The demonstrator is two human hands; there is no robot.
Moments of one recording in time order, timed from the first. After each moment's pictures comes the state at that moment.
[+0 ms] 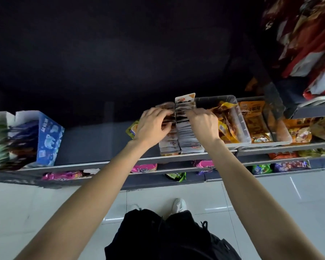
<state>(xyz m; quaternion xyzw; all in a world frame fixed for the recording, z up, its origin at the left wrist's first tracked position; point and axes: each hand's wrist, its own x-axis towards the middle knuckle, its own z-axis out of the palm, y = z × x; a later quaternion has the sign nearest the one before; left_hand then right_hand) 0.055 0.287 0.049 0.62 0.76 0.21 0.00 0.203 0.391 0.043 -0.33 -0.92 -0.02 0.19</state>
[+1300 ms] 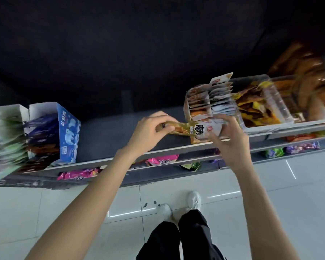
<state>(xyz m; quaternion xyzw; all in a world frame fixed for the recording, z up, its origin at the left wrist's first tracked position) -0.032 0.179 0.042 0.61 0.67 0.35 0.23 0.191 0.255 0.047 -0.45 -0.76 0.36 0.30</state>
